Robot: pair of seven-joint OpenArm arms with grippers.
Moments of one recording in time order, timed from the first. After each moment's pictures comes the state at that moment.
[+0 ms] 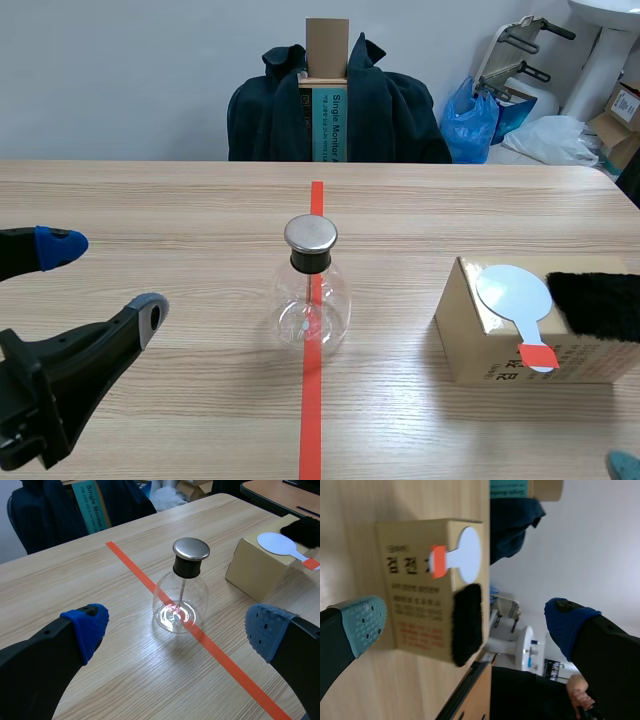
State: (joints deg) left arm 47.8 -32.3 -8.5 120.2 -21.3 -26.1 -8.0; right arm -64.5 29.5 12.8 102.2 -56.2 -26.7 28.9
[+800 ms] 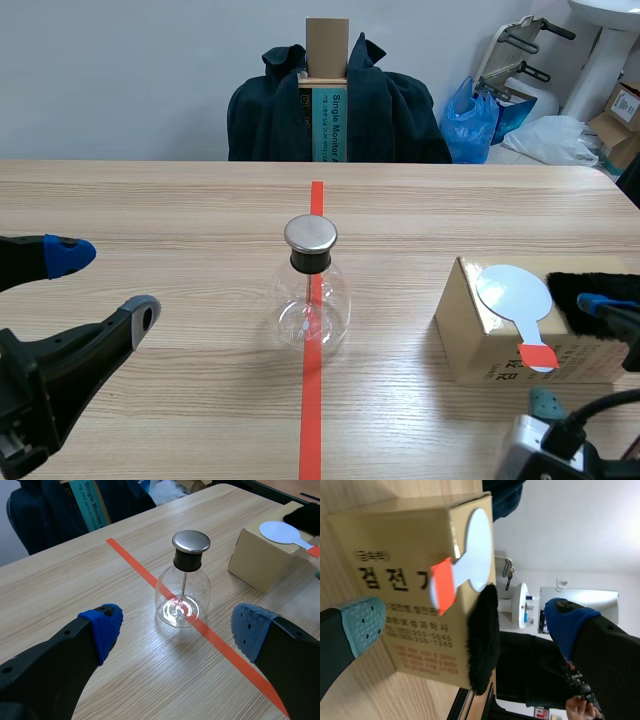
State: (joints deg) left arm 47.8 -32.3 -8.5 120.2 -18.4 -26.1 -8.0; right arm -41.0 20.6 -1.3 90.9 -65.3 -27.0 11.2
